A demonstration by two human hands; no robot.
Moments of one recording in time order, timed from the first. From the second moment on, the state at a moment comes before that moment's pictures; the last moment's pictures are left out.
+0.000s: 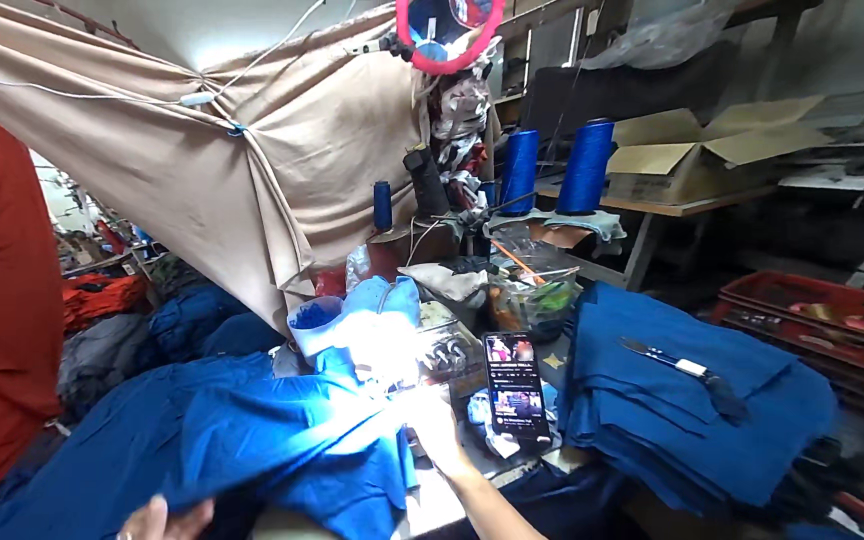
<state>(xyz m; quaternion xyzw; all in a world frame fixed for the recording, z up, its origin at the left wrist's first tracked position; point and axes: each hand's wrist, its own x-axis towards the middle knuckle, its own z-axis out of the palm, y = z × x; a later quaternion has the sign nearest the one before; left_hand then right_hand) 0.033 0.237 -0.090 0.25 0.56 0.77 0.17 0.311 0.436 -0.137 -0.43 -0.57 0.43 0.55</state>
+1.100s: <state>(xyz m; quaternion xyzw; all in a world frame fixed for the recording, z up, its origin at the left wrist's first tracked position) 0.152 0.407 -0.100 0.57 0.66 0.47 0.17 0.473 0.418 -0.091 -0.45 -0.68 0.16 0.56</state>
